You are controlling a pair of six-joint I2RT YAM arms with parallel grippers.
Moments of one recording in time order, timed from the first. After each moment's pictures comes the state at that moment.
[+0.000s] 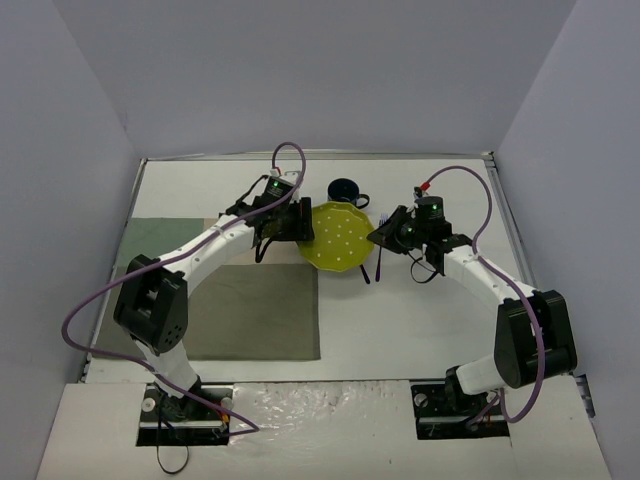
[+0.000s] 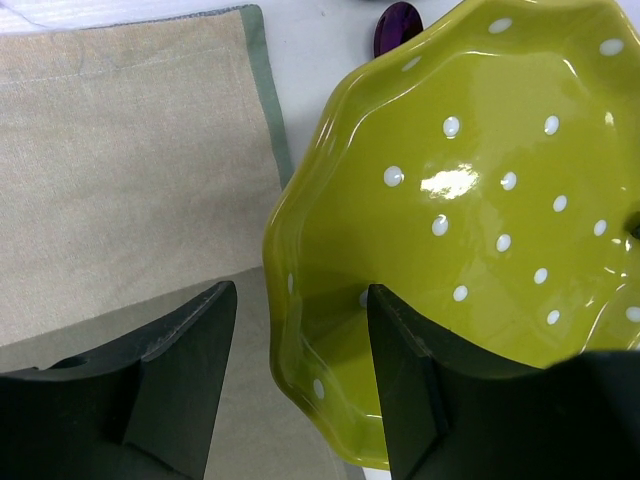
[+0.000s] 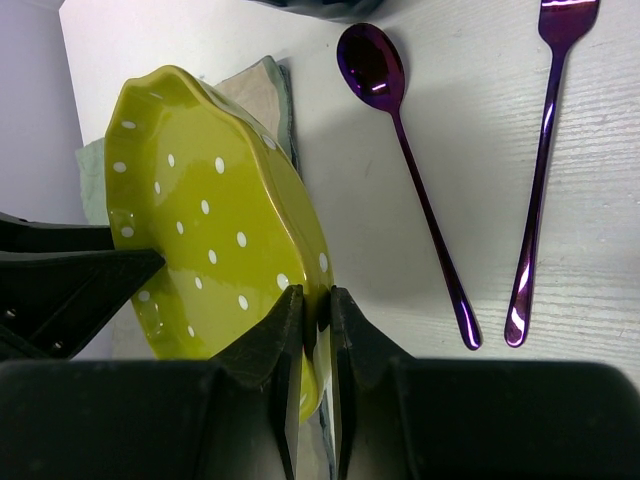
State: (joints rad) left arm -0.56 1.73 1.37 -0.45 0.05 -0.48; right arm 0.26 1.43 0.84 -0.05 -0.31 0.81
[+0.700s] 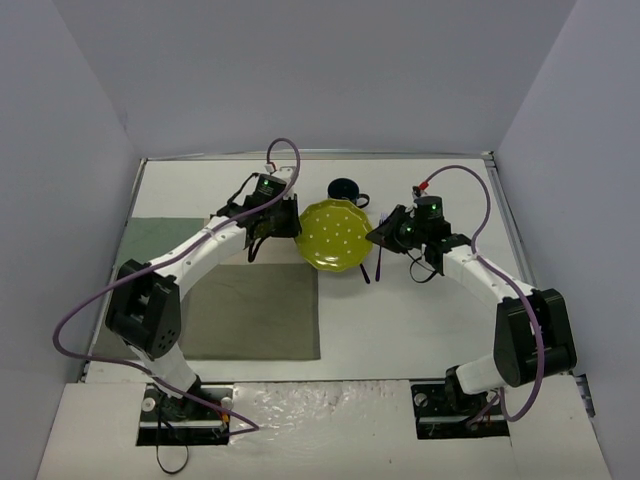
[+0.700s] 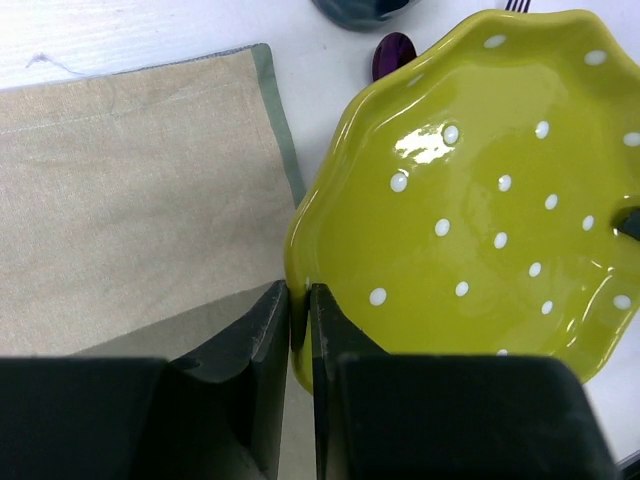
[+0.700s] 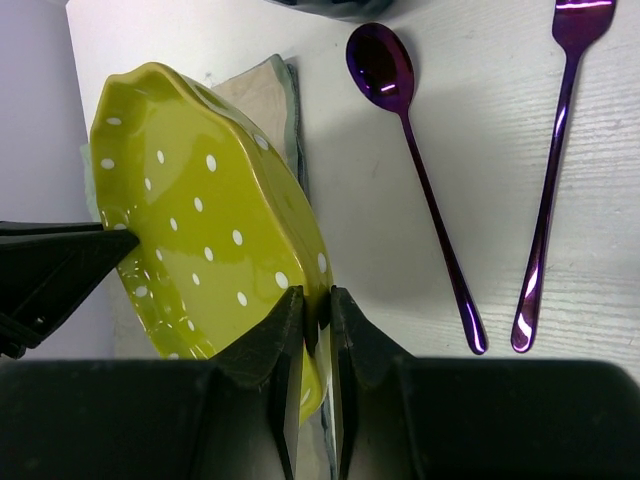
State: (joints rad) left arm -0.52 1.68 1.33 -0.40 0.07 -0.41; right arm 0.26 1.43 0.84 -0.03 -0.32 0.81
